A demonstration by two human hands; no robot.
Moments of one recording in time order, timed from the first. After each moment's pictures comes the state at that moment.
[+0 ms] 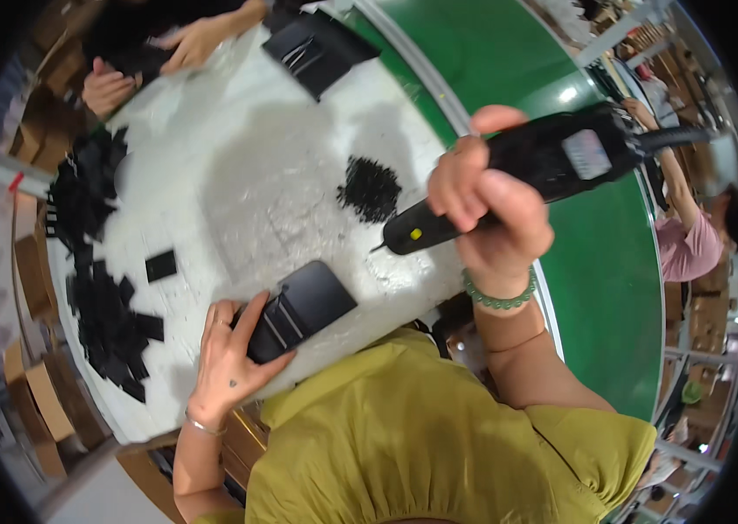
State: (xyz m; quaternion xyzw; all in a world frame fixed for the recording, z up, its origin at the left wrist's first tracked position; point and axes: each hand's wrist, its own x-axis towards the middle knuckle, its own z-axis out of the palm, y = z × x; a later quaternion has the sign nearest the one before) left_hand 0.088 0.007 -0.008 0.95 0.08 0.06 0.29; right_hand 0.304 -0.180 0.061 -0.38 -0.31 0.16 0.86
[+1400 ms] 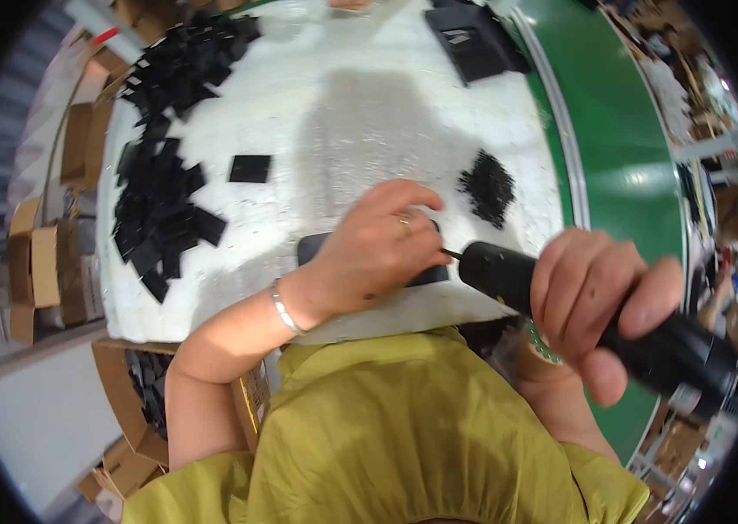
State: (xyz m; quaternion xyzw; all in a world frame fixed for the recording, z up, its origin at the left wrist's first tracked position) left_hand 0.154 -0.007 -0.006 0.89 -0.13 0.31 0.31; right_hand 0.269 -0.157 0.074 -0.30 -0.60 0.20 0.72
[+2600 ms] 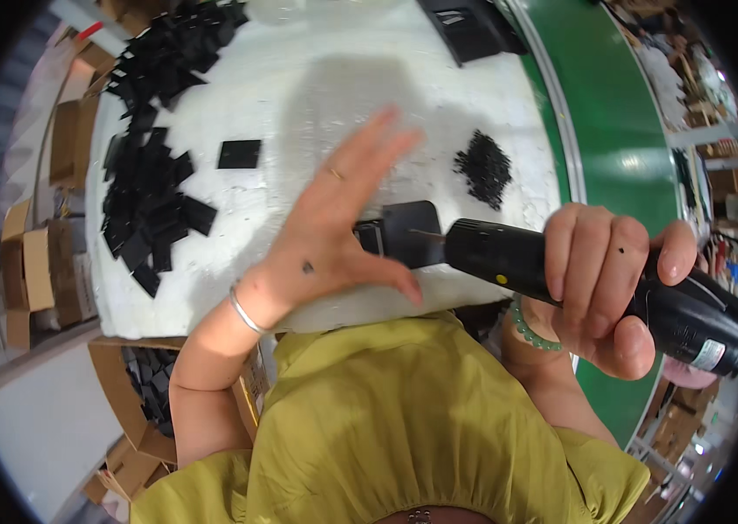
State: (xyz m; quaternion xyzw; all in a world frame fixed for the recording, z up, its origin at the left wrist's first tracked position) left_hand 0.127 0.013 0.012 0.86 0.00 0.25 0.44; right_hand 0.255 -0.150 0.072 -0.29 -0.50 0.21 0.79
